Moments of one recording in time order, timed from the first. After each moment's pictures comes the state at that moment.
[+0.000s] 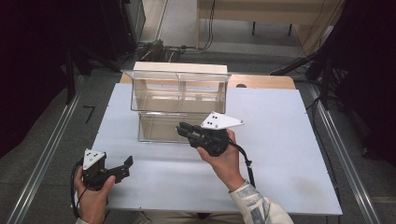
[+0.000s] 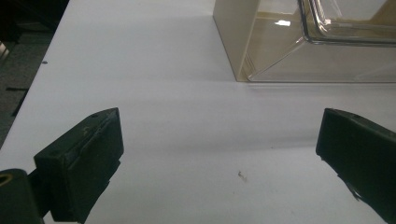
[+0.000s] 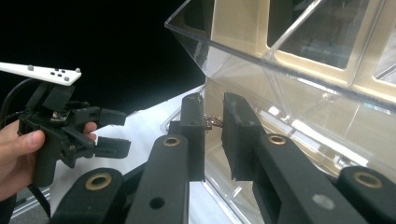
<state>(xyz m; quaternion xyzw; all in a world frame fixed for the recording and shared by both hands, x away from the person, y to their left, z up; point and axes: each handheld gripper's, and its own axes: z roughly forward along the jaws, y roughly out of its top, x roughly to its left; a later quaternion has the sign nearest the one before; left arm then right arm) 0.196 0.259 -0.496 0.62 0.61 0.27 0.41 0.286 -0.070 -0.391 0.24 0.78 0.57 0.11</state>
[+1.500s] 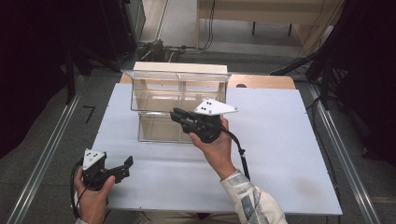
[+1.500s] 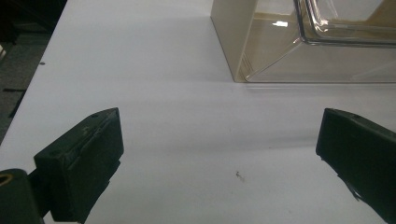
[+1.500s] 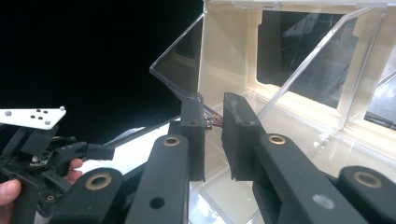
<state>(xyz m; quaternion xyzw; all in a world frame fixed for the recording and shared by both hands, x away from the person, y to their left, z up) 0.196 0.259 -0.496 0.62 0.61 0.27 0.41 0.307 -0.050 -0.373 0.24 0.76 0.59 0.12</state>
